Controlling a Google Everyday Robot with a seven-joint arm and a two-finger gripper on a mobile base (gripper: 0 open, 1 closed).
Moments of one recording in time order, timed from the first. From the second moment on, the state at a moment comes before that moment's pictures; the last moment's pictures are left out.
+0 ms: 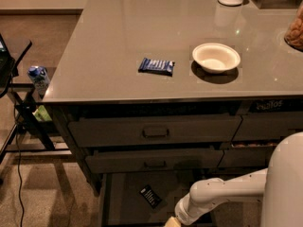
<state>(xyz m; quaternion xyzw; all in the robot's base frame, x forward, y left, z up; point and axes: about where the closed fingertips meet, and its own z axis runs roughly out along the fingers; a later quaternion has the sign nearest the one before) 0.362 -0.094 0.321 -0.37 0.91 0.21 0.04</state>
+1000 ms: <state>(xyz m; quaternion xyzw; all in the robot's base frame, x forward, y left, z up) 0.401 -0.065 0.280 -0.33 0.91 0.21 0.11</state>
